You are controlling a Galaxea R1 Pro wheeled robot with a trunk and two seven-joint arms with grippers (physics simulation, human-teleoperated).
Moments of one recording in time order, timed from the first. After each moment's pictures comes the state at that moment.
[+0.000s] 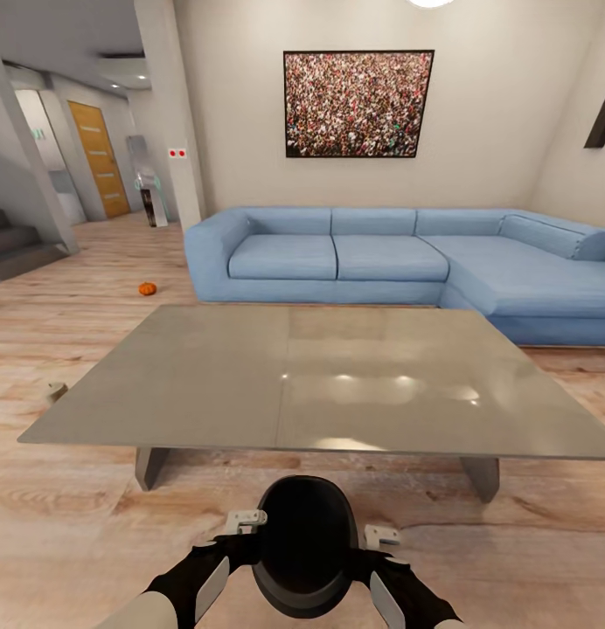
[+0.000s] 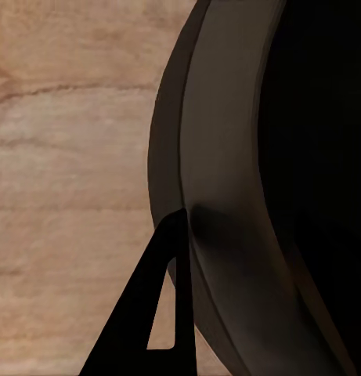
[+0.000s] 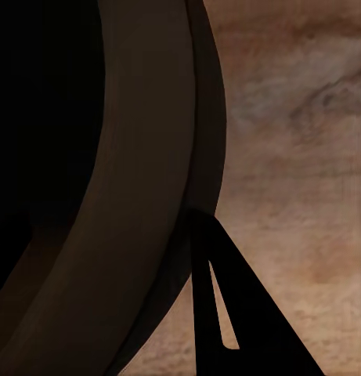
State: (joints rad) left arm -0.59 -0.12 -0.10 -0.26 0.15 0.14 -0.03; right arm -0.51 0.16 0.03 -0.35 -0.14 0.18 -0.07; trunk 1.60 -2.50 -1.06
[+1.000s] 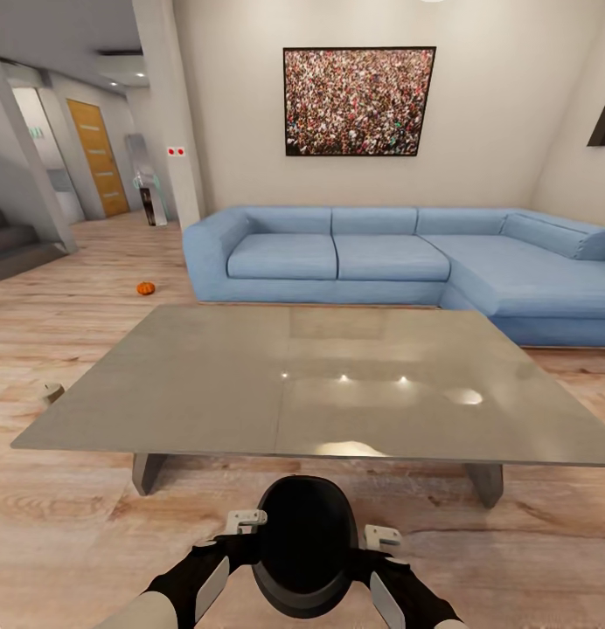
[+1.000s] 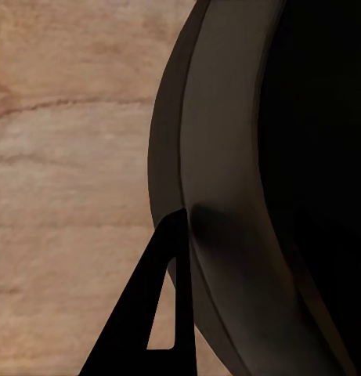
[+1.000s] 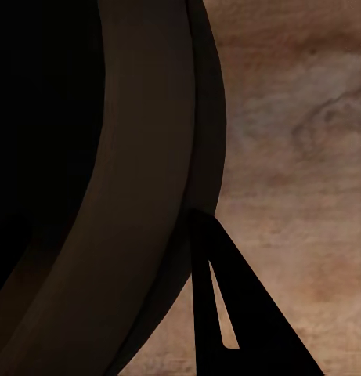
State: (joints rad) left arm -0.59 -0.12 -0.10 -0.26 0.15 0.14 -0.03; right arm -0.51 0.16 0.03 -0.35 -0.14 0.18 -0.07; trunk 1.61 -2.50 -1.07
